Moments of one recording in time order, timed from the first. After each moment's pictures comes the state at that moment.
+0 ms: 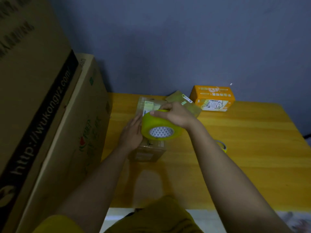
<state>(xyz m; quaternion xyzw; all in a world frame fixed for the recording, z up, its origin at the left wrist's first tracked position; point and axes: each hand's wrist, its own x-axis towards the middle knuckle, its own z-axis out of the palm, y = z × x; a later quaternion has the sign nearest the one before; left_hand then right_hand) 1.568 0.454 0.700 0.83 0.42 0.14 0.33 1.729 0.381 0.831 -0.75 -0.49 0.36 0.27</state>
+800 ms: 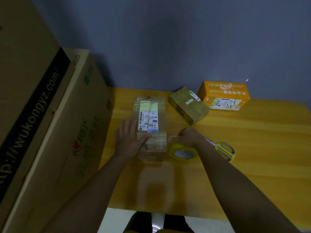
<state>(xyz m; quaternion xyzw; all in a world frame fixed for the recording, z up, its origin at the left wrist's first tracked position) 1.569 0.450 0.684 0.80 0.53 0.10 0.28 1.802 0.373 0.716 -0.81 -0.44 0.39 0.04</state>
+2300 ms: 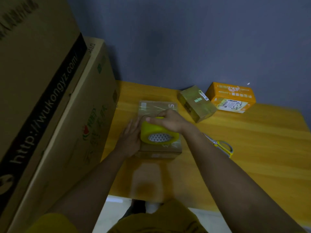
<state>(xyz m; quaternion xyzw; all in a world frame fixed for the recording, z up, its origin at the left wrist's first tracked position) 1.531 0.437 0.672 0.84 0.42 0.02 0.34 1.724 0.406 0.779 -0.70 -0.52 0.46 0.19</state>
